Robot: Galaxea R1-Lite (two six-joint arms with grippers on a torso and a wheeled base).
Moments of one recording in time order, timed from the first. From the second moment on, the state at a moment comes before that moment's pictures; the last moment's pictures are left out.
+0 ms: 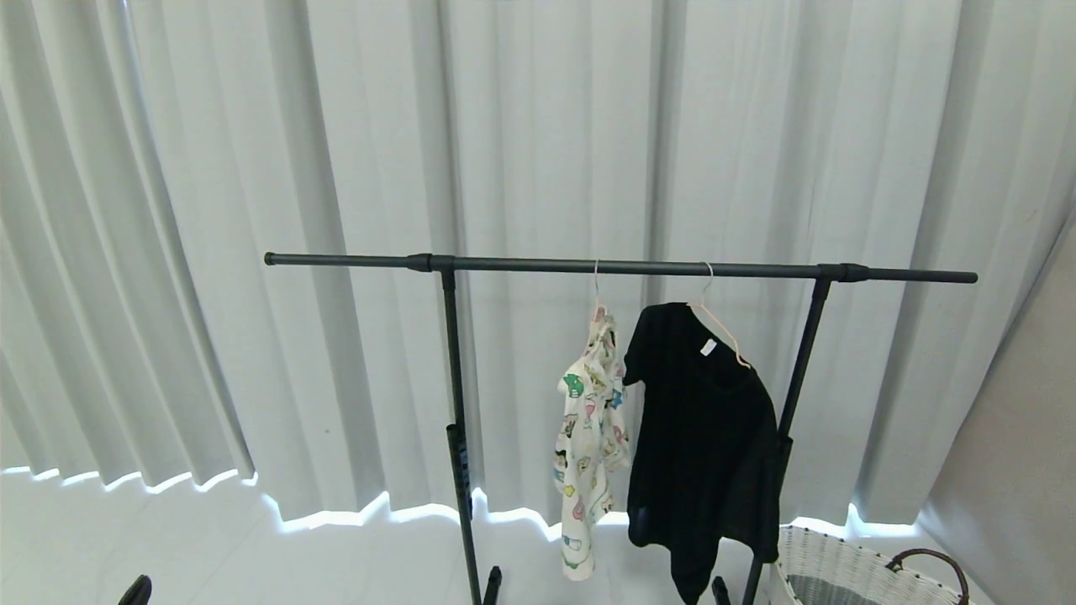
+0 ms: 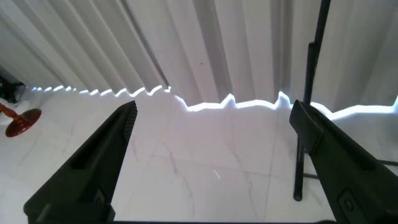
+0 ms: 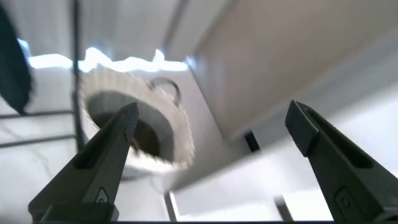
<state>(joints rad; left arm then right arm) 0.04 0.66 -0.02 -0.32 0.25 0.30 0.05 0.68 -0.28 0.06 -0.61 -0.21</state>
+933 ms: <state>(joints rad) 0.00 0.01 -0.01 -0.02 0.36 0.16 -0.05 0.09 -0.04 0.03 -0.61 0.04</state>
